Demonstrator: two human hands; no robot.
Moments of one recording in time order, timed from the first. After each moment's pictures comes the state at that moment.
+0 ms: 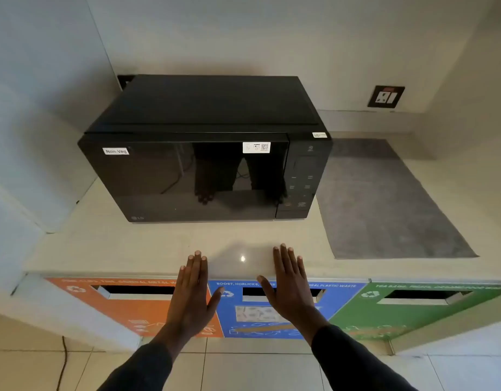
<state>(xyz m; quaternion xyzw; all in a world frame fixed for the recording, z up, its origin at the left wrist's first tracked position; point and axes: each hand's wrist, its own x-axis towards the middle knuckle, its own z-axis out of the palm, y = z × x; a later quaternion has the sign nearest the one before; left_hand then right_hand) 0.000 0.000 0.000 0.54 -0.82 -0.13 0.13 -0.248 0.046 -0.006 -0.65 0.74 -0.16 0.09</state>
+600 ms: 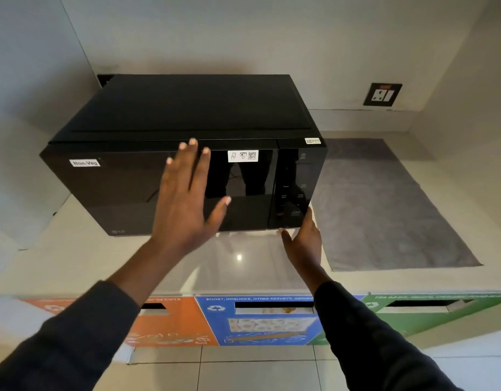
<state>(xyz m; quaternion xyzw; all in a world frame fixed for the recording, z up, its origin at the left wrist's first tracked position) -0.068 -0.105 0.200 0.44 -0.84 0.08 0.31 -0.318 -0.052 0.045 -0.43 0.81 -0.37 0.13</state>
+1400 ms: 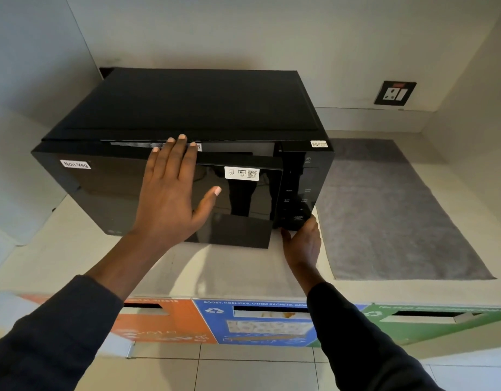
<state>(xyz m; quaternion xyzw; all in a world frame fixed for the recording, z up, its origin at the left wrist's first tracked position) -0.061 -0.128 0.214 0.48 -0.83 0.14 0.26 -0.312 -0.072 0.044 -0.38 0.82 -0.41 0.10</state>
